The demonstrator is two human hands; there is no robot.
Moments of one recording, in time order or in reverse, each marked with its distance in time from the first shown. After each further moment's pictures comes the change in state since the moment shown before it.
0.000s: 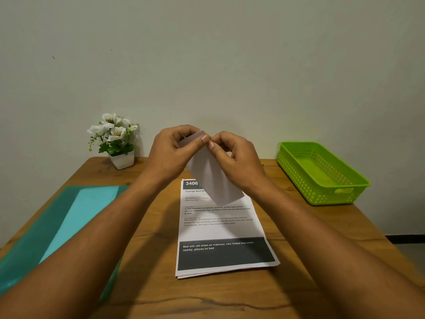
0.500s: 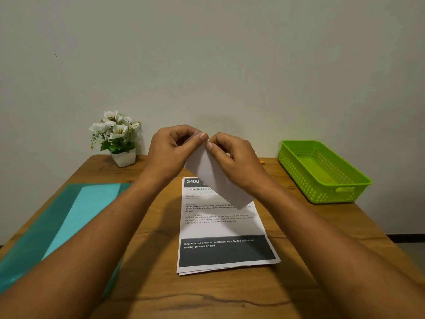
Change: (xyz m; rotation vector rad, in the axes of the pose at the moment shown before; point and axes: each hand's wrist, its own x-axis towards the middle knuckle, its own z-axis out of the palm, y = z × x) left_hand -0.003 -0.009 -0.001 -0.027 0.048 -0.025; right_hand 0.000 0.003 0.002 -0.075 -0.082 -0.062
